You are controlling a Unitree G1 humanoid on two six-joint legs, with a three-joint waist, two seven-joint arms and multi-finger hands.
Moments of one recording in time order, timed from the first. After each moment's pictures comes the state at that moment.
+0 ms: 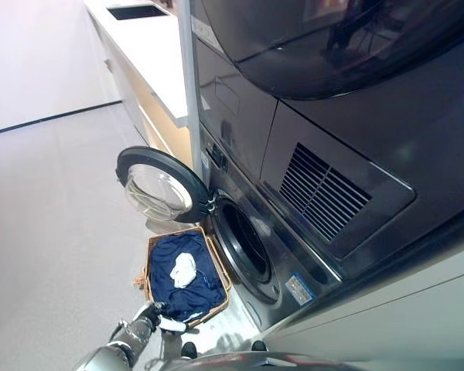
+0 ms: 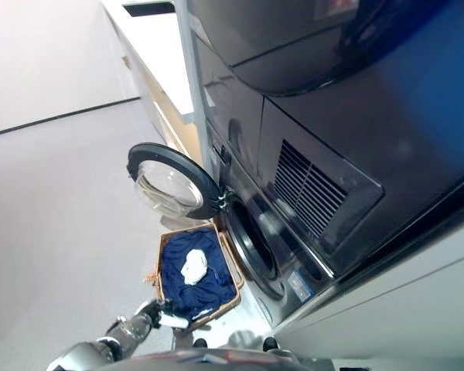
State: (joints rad) left arm -0.23 0.29 -0.55 1.39 -0.05 -0.12 0.06; right arm -0.01 -0.33 0.19 1.50 0.11 -0.09 0.04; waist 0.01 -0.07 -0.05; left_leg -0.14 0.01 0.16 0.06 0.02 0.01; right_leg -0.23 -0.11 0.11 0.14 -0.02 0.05
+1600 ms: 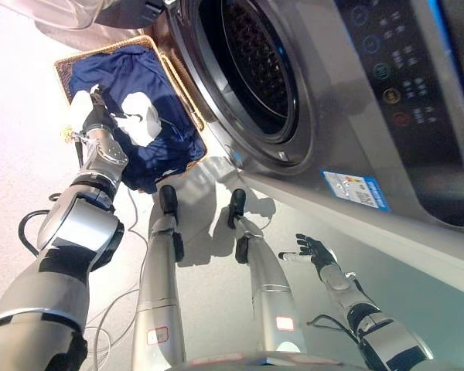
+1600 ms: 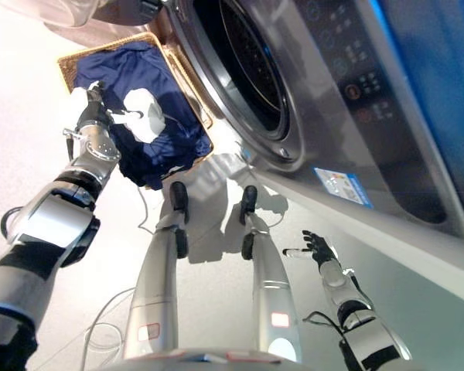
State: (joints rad) left arm -1.20 0.51 -0.53 1.45 -0.13 -0.09 0.45; right arm -0.33 -0.32 0.33 1.19 0.21 -0.19 -0.11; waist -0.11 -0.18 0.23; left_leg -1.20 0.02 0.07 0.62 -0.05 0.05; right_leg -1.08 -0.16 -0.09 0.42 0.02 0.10
